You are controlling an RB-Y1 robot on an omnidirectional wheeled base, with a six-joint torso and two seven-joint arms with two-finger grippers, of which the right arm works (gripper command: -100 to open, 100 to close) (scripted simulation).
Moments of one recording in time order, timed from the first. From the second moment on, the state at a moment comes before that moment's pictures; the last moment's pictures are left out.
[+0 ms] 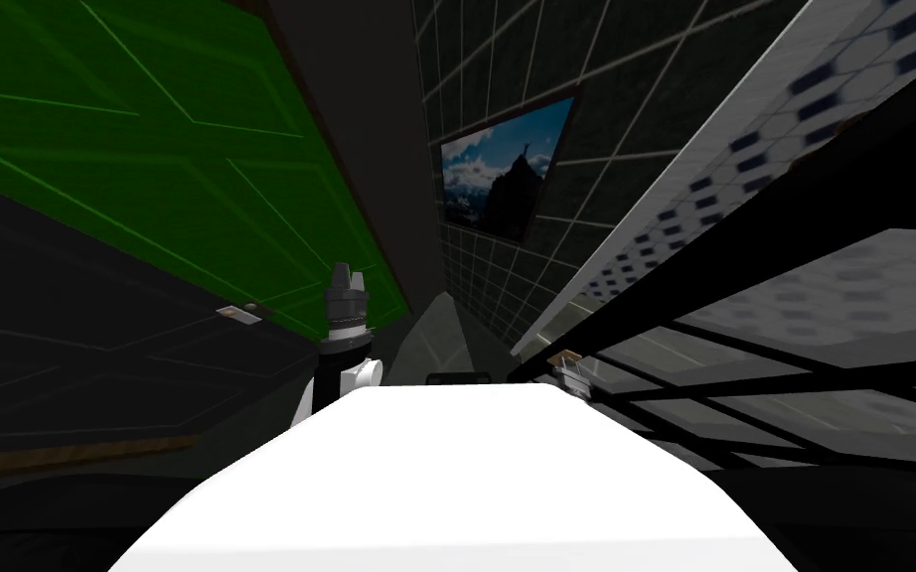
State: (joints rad) arm 0.39 -0.39 0.14 -0.87 -0.73 -1.04 -1.55
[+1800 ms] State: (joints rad) arm 0.47 -0.46 0.34 -0.90 -0.58 -1.16 -1.63
